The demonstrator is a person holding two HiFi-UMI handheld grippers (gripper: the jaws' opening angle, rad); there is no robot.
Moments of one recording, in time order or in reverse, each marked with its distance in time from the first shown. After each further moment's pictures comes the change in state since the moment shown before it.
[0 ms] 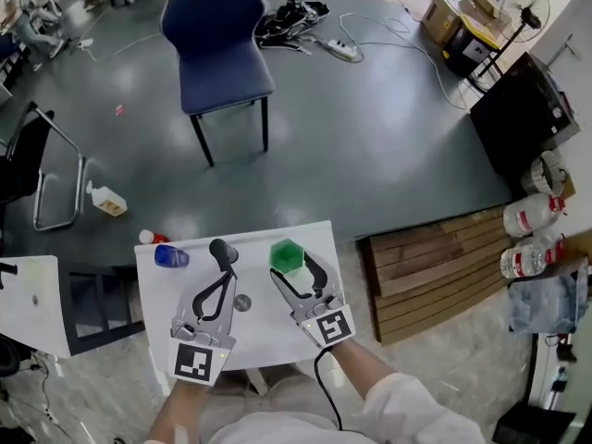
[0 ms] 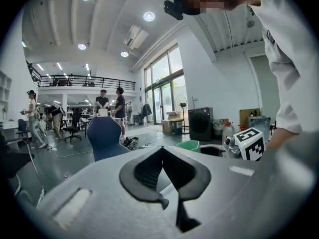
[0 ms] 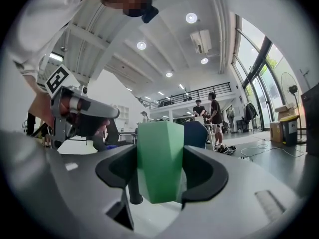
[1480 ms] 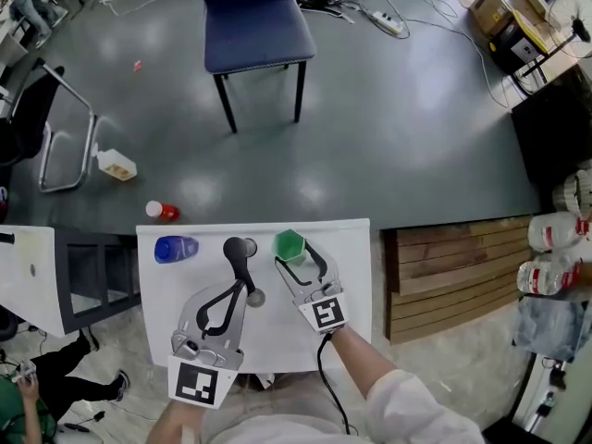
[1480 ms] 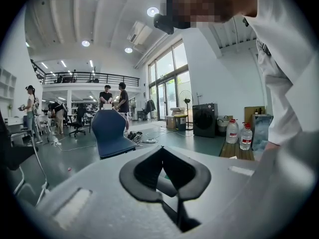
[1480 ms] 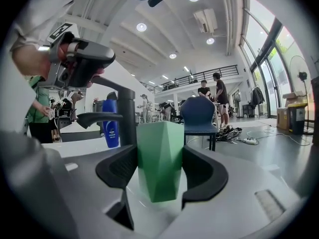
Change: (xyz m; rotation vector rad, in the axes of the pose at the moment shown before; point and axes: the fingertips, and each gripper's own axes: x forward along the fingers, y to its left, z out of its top) left arm 0.008 0.020 -0.063 -0.006 0.112 0.034; right arm 0.049 0.003 -0.176 -0.033 0.221 0.091
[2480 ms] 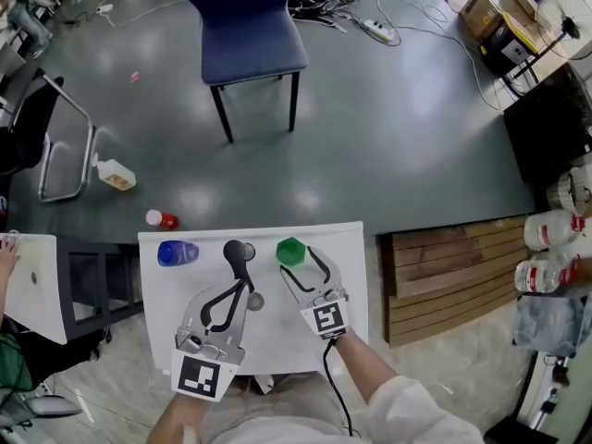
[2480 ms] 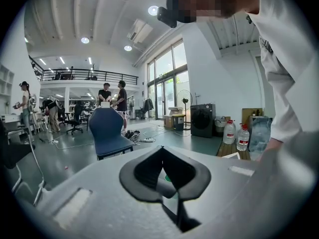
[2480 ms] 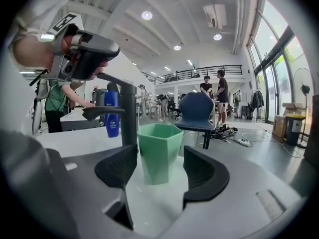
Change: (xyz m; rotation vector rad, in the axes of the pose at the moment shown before) left arm 0.001 0.001 0.003 -0.029 -0.008 -0.025; right arm -0.017 -0.002 -0.009 -0.055 0.117 -0.029
